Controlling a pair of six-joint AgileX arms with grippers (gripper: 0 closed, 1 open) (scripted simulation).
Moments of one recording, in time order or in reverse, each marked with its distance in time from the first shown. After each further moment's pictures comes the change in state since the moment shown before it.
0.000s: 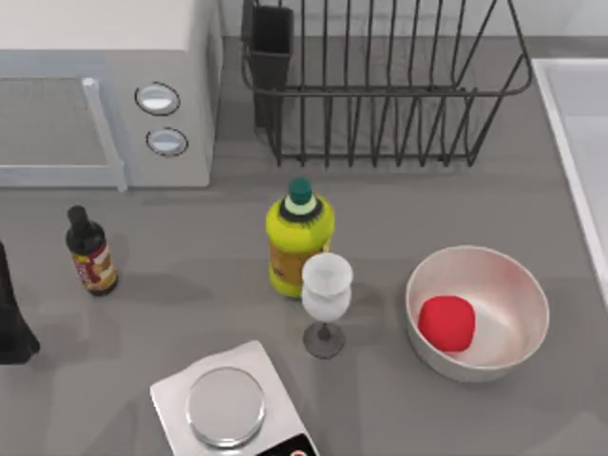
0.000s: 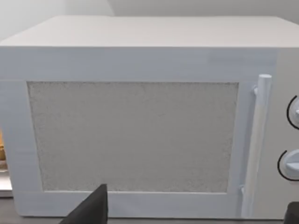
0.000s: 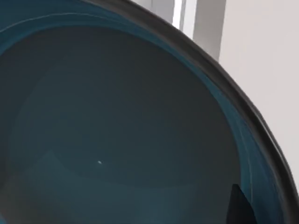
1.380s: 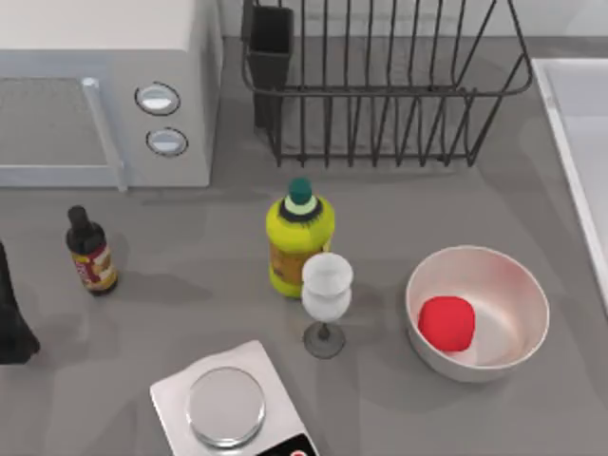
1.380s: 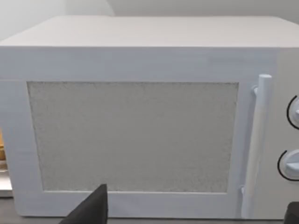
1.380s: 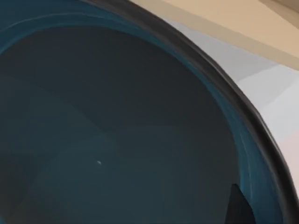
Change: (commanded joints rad) left arm 0.000 0.000 0.000 0.000 0.000 0.000; right arm 0.736 0.065 0.010 0.742 0.424 0.370
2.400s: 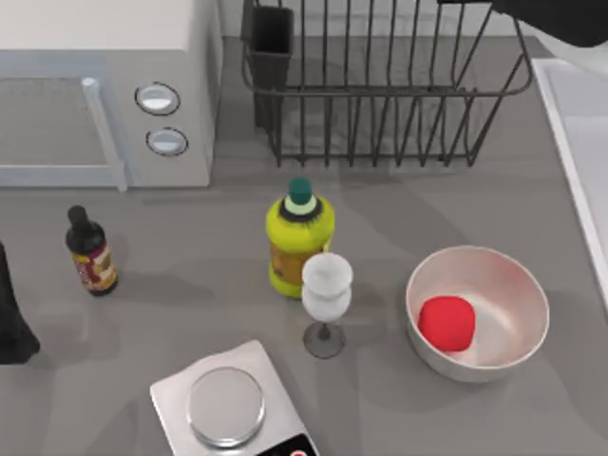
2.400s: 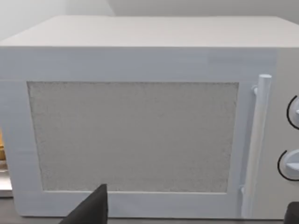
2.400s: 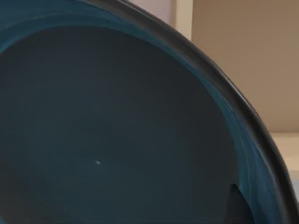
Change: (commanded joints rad) left arm 0.000 0.000 0.000 0.000 0.000 0.000; right arm 0.495 0.026 -0.007 0.505 0.270 0.255
